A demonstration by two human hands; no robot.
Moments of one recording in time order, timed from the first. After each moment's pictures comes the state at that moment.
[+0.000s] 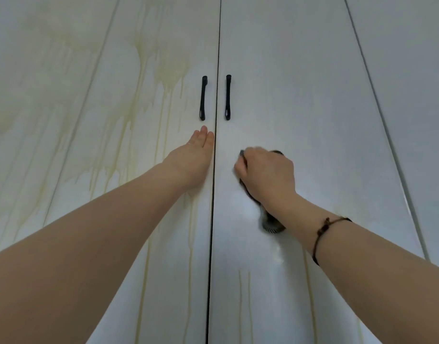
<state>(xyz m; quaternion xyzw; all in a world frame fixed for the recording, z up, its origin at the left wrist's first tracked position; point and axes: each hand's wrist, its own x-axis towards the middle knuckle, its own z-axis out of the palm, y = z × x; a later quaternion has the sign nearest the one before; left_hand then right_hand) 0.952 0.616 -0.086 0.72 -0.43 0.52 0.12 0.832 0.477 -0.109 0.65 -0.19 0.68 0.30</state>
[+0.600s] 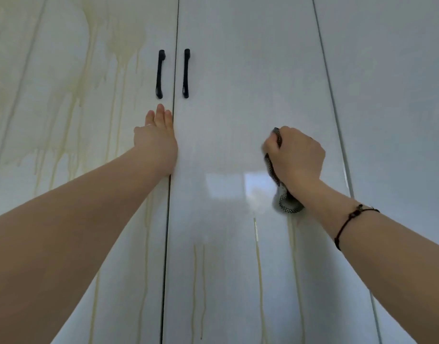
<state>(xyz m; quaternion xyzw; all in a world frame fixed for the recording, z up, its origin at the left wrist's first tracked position) 0.911 0.593 -0.094 0.83 -0.26 0.49 0.07 0.727 0.401 -0.121 0.59 -0.27 0.73 0.20</state>
